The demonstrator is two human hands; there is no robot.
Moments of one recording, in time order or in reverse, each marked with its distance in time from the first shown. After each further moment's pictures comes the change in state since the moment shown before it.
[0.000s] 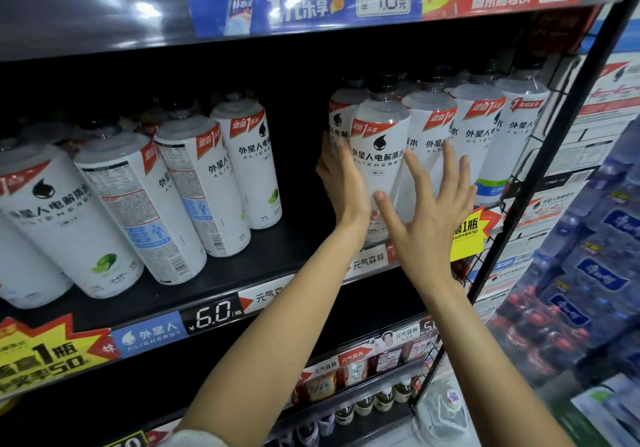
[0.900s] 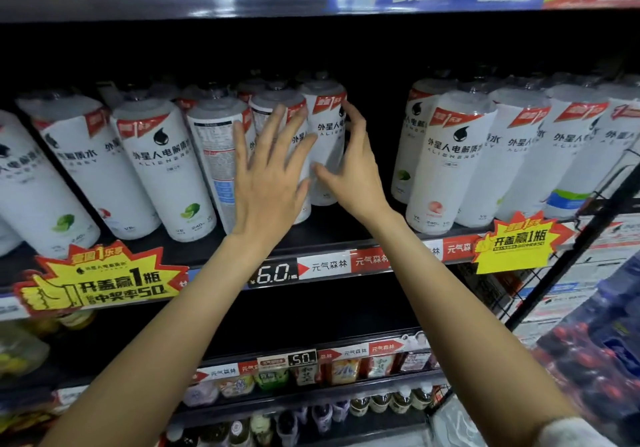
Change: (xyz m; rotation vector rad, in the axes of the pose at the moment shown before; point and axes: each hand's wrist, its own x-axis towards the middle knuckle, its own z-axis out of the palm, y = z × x) left_hand 0.002 0.030 -0.200 1.760 0.295 1.066; right_hand 0.020 -0.115 0.087 0.582 -0.515 -0.093
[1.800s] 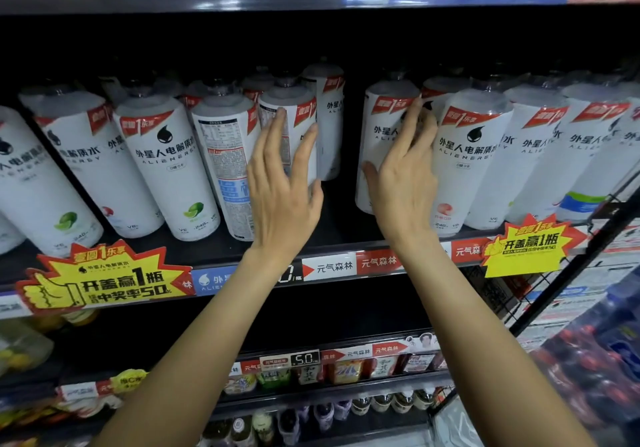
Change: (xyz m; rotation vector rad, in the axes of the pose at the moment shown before) left_hand -0.006 0.022 0.005 -0.383 0.174 -0.254; right_hand -0.016 0.003 -0.023 -0.732 0.316 0.060
